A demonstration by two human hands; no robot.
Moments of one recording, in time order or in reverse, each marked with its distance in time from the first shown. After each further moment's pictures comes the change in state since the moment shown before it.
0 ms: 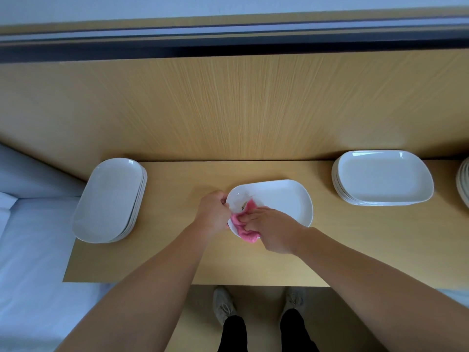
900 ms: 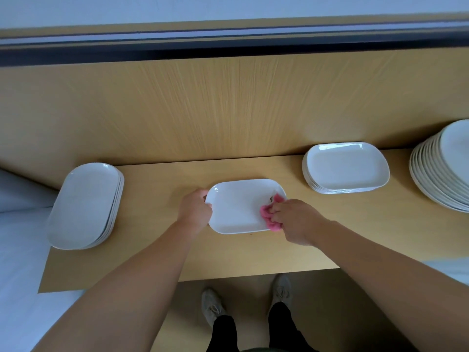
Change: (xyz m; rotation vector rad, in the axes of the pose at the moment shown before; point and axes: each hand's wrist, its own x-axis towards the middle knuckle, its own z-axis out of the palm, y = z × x) left_hand -0.003 0.004 0.009 0.129 0.081 0.066; right_hand -0.083 0.035 -0.026 -0.224 -0.186 0.255
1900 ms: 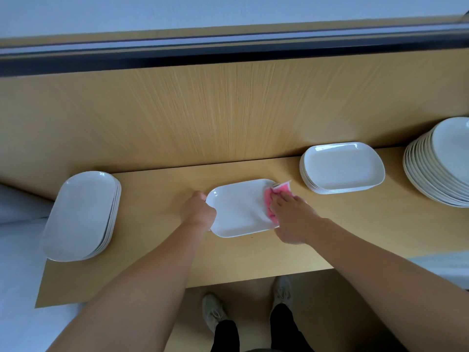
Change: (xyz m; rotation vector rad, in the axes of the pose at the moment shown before) left_hand 0.001 0.016 0.001 0.009 -0.033 -0.206; right_hand 0.008 -0.014 -0.010 -0.087 -0.018 0.311
